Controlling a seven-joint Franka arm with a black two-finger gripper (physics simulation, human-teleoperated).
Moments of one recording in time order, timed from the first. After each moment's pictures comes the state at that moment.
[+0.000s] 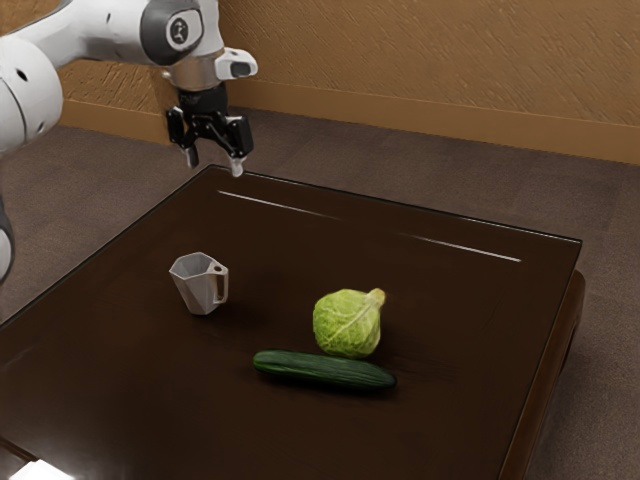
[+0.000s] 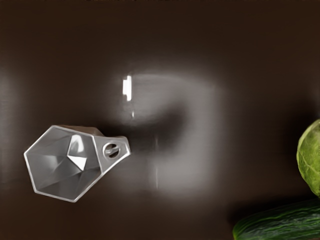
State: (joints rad) arm -0.03 0.37 0.08 -1.22 -0.01 1.54 0.00
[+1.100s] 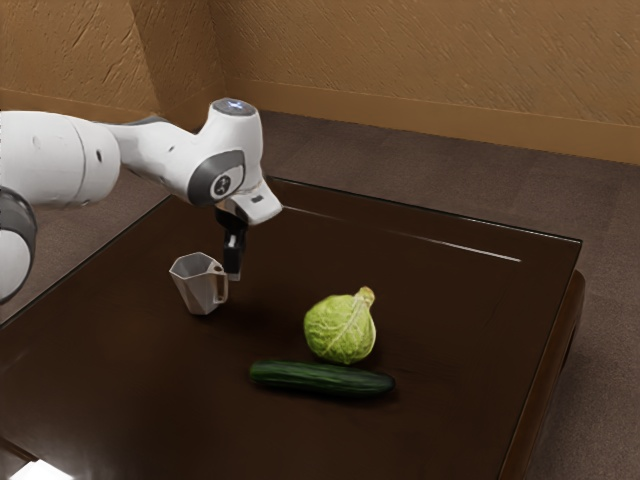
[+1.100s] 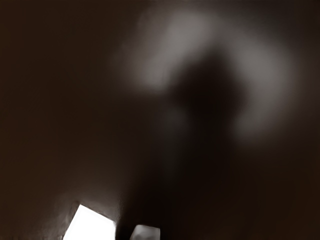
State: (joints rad) arm -0.08 0.42 0.09 -1.70 0.20 2.10 0.98
